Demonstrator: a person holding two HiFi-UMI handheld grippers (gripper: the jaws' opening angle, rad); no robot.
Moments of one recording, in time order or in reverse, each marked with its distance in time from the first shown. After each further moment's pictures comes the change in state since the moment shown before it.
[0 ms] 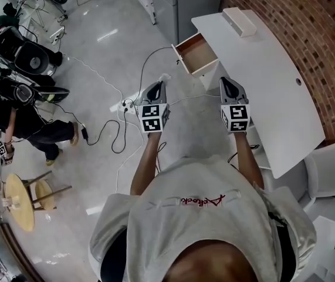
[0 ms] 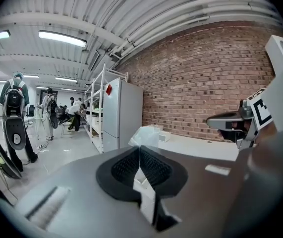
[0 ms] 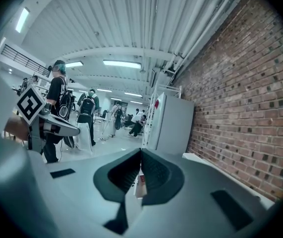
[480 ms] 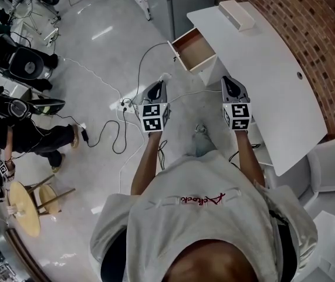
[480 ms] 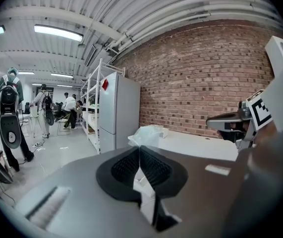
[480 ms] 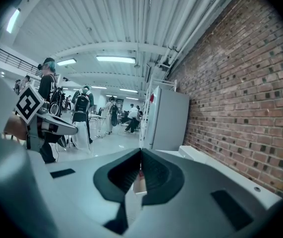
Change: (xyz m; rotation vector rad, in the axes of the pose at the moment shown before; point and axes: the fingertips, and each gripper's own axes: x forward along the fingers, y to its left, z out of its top) left arm 0.030 -0.001 -0.015 0.004 0.041 -0.040; right arm 0.015 -0.016 -0.030 0.044 0.053 -0.037
